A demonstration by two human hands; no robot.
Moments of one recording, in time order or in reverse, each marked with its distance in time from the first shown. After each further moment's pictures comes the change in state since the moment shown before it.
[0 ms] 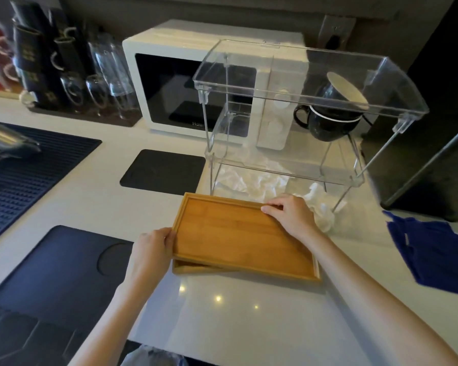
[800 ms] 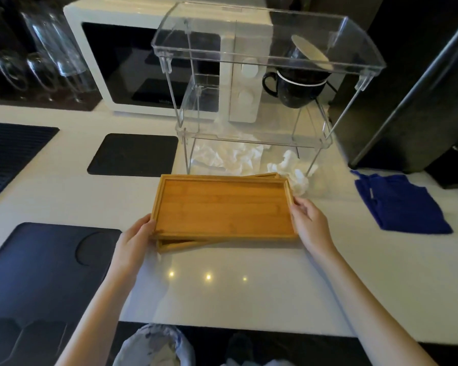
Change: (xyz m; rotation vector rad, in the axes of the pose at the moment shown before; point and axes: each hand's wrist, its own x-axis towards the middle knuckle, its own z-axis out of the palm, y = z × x) left_hand -0.021 -0.003 -0.003 -0.821 -0.222 -0.280; right_hand -0.102 0.027 -0.002 0.398 0.299 0.440
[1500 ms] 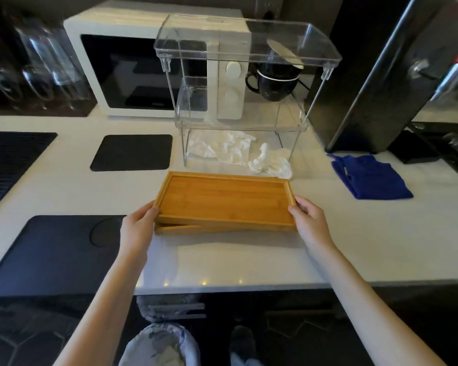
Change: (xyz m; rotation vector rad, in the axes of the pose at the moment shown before) left_hand -0.026 0.008 -0.006 -0.028 0.053 0.067; right_hand -0.078 -0.010 -0.012 0.203 0.077 0.082
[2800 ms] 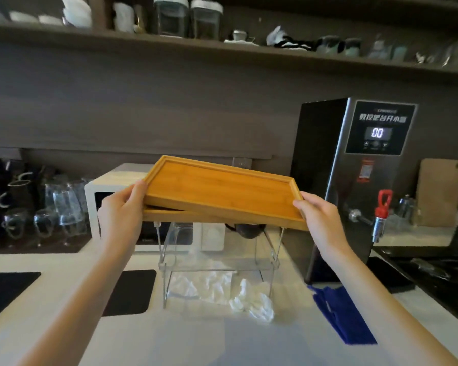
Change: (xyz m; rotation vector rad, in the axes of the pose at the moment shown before) left_hand 0.020 0.244 0.030 -0.069 0.194 0.713; right_hand 0.053 -0.228 -0.082 0.081 0.125 -0.579
